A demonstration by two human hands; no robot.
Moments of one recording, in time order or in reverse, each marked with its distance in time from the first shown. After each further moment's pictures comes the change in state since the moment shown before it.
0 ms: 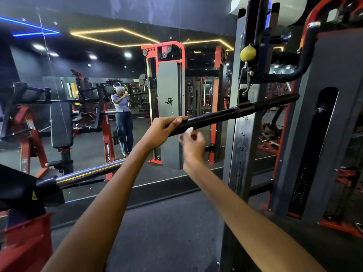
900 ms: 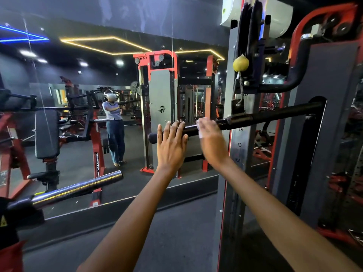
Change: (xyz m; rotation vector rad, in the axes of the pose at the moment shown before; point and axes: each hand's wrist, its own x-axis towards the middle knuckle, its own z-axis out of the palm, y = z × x) left_hand 0.036 -0.040 0.094 0.653 0.435 0.053; right_hand 0.121 0.005 -0.051 -1.048 -0.004 -1.091
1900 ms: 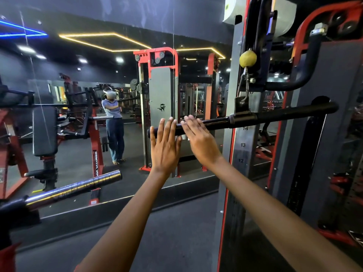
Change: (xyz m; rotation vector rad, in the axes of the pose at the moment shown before) left_hand -0.009 -0.032 0.021 0.036 0.100 -0.016; right_hand 0.003 -0.004 0.040 -0.283 -0.038 -0.450
